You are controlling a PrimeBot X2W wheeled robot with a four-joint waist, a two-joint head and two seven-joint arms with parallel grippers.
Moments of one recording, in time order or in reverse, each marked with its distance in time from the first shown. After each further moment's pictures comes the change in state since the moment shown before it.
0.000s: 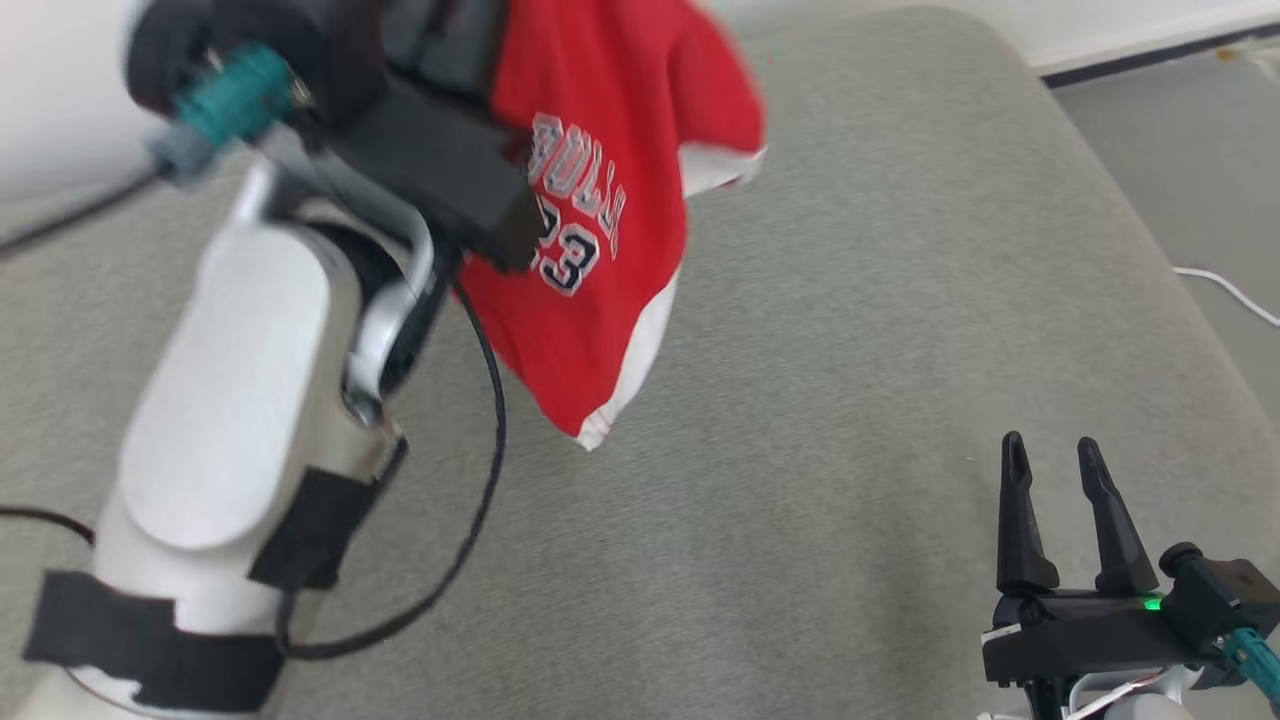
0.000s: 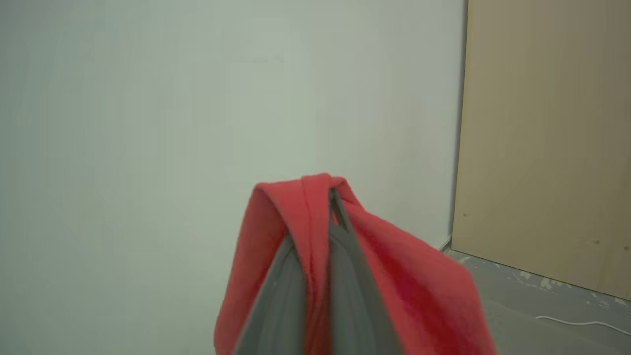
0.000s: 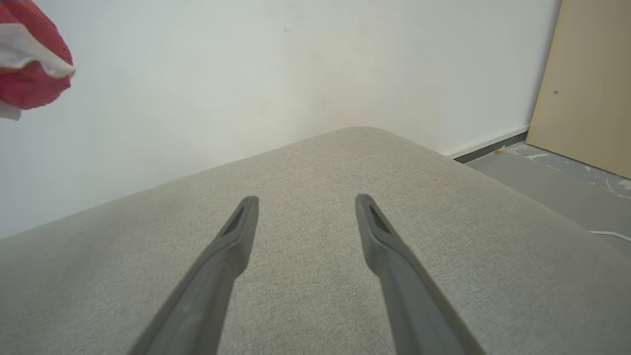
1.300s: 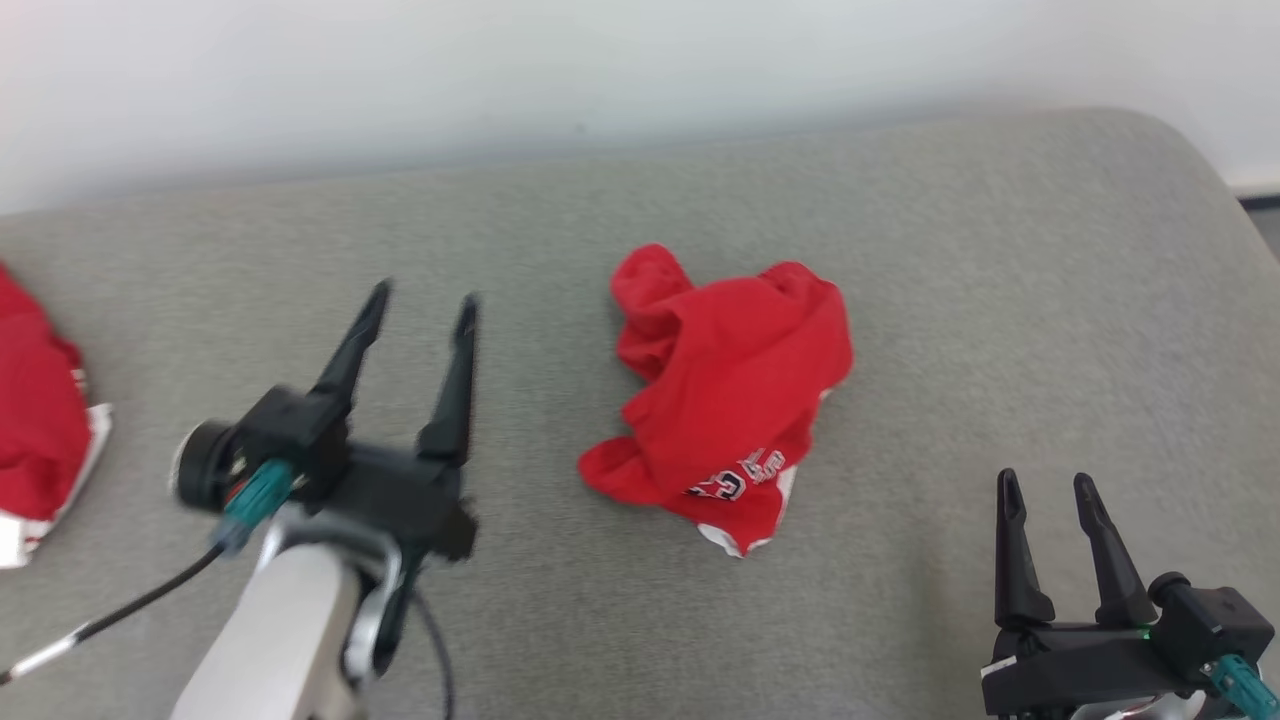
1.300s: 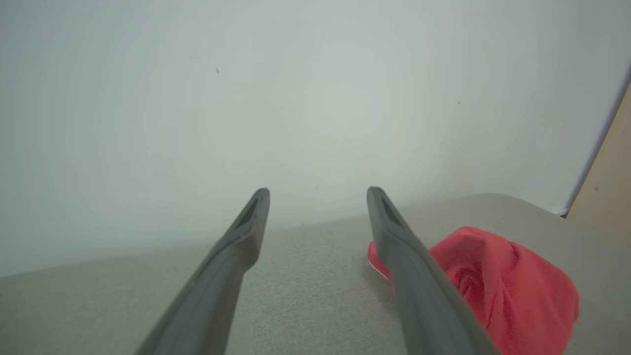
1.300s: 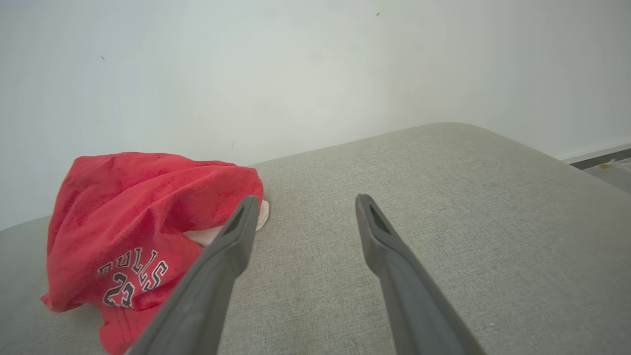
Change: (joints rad) left arm 0.461 0.040 -0.001 0.140 -0.044 0.092 -0.321; right arm 0.042 0.001 -0.009 0.020 -0.046 0.000 0.000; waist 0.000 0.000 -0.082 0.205
